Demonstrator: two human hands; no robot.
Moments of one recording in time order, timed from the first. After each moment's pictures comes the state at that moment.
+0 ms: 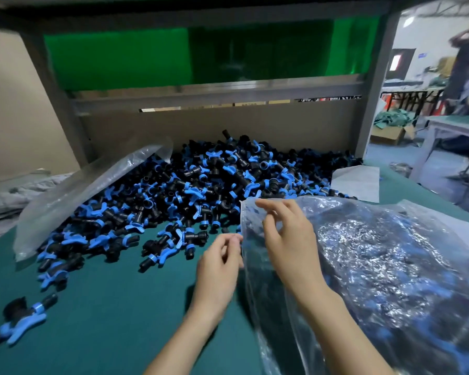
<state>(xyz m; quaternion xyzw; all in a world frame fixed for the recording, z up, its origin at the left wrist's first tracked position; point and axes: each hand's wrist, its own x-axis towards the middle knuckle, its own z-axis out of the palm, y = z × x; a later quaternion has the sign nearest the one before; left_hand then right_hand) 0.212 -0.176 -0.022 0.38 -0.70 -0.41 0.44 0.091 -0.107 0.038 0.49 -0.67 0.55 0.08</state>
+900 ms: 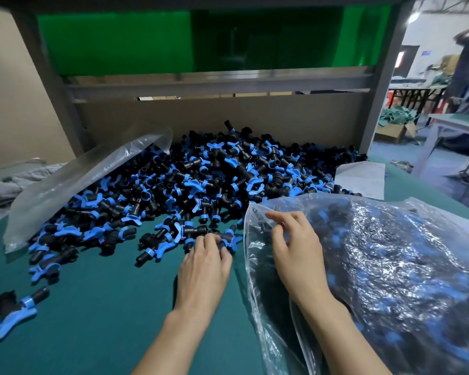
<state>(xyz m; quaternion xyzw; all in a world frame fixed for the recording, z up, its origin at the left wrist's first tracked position) 0.219 -0.199 -0.037 0.47 -0.84 -0.06 0.28 0.081 -0.108 0.004 0.46 -0.73 0.51 0.06</state>
